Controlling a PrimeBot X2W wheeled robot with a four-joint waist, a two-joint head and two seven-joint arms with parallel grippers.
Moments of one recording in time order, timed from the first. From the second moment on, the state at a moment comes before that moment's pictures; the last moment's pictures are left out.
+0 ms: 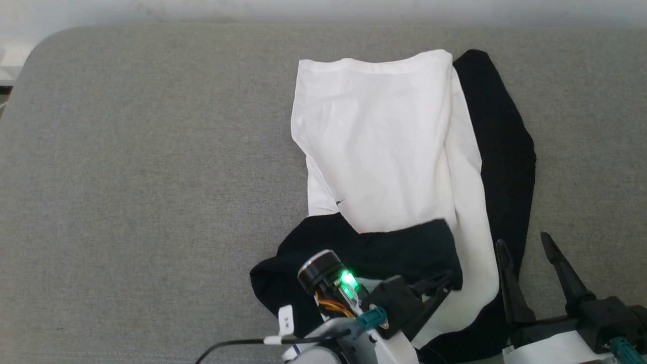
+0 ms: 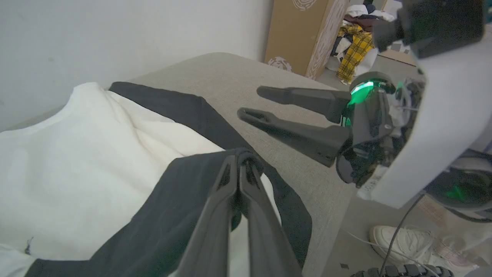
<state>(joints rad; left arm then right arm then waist) -0.29 0.12 -0.80 -0.04 -0.20 -0.12 0.13 0.14 -0.05 -0.02 -0.07 0.03 0.13 -0.26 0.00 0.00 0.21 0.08</state>
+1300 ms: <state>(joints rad) -0.40 0.05 -0.86 0.38 -0.55 -0.07 0.19 0.11 -0.05 -0.02 -0.05 0.02 0.13 -0.26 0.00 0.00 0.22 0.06</state>
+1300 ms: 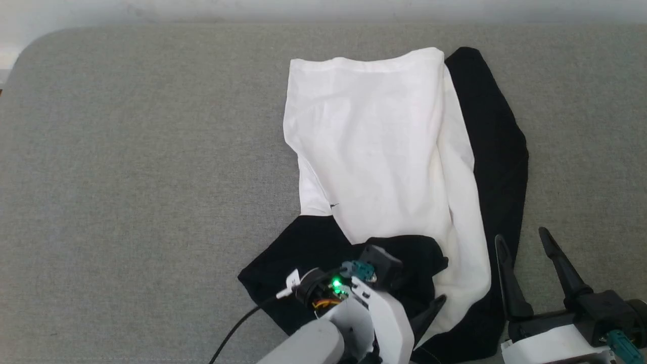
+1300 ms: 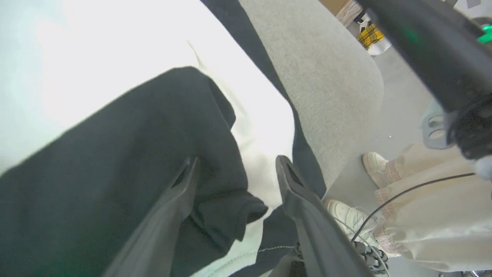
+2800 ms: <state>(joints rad) 0.15 0.15 -0.11 -0.18 -0.31 0.13 -0.26 -0.09 -0.10 -0.01 -0.20 0.11 0.13 0.02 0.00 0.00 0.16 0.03</state>
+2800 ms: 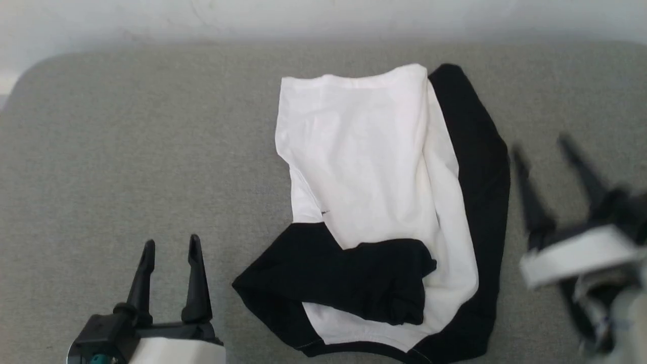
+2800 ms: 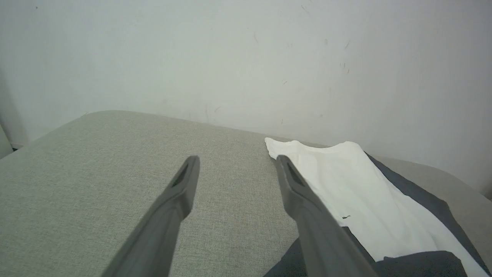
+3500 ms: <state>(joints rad) -0.03 0.07 -0.10 -0.17 -0.30 0.04 -0.26 -0.95 -0.32 -0.16 0.16 0.21 0.13 0.63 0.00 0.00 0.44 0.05</state>
